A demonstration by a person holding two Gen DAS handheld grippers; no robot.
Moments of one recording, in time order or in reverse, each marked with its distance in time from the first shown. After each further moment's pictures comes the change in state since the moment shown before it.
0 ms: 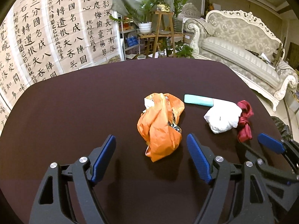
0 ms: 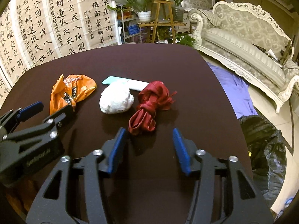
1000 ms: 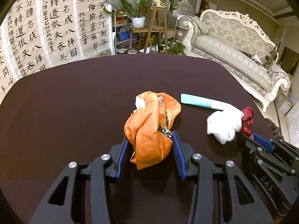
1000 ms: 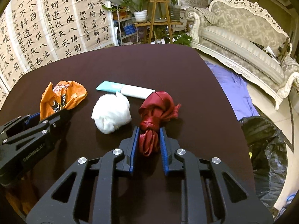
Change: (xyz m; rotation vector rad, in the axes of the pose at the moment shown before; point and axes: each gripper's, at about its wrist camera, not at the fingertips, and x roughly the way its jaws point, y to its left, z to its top) left arm 0.011 0.009 0.008 -0.016 0.032 -0.092; right arm 0.011 -0.007 0.005 0.023 0.005 -0.019
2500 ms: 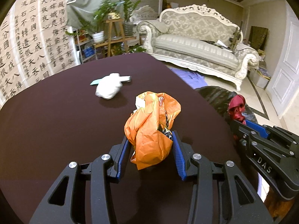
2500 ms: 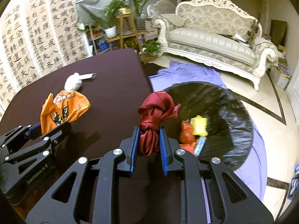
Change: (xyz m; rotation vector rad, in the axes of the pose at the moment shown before) left arm -0.066 -0.133 -0.078 0.219 -0.072 -0.149; right arm -0.109 -0.123 -0.106 0.190 -0.112 -0.113
